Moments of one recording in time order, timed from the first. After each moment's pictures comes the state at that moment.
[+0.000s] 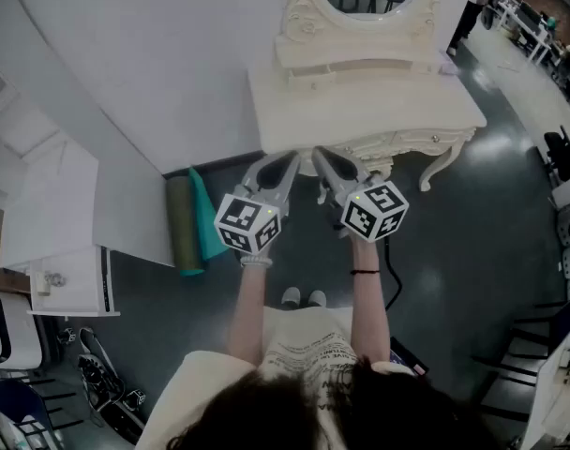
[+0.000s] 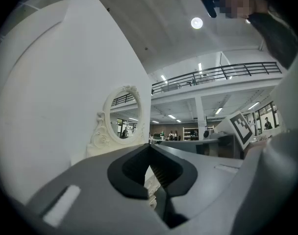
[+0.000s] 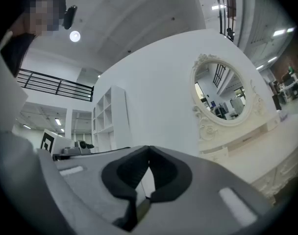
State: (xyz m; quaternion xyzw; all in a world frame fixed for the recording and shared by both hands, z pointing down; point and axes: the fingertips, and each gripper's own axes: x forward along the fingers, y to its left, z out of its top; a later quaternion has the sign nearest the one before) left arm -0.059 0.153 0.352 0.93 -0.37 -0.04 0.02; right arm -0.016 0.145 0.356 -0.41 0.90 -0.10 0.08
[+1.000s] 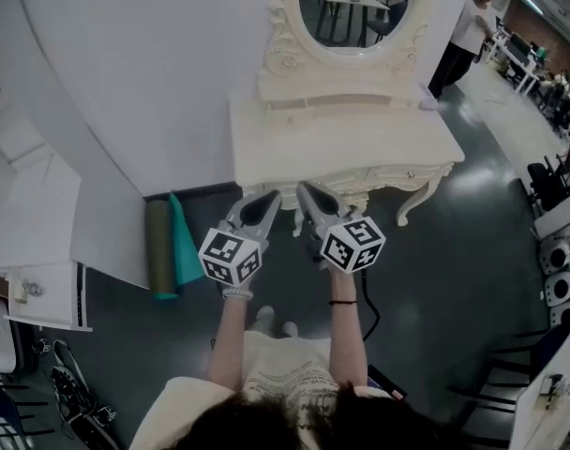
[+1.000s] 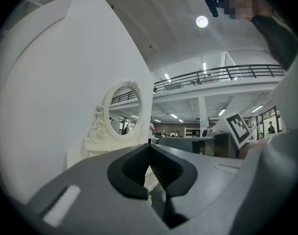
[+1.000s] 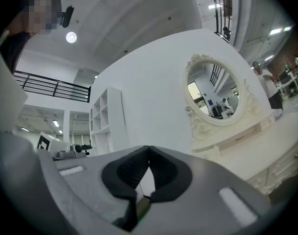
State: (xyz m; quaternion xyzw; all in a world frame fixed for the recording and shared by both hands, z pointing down) left arm -0.020 0.153 0.367 0.92 -0.38 -0.04 0.04; right arm 0.031 0.138 0.365 -0.42 0.90 -0.11 0.09
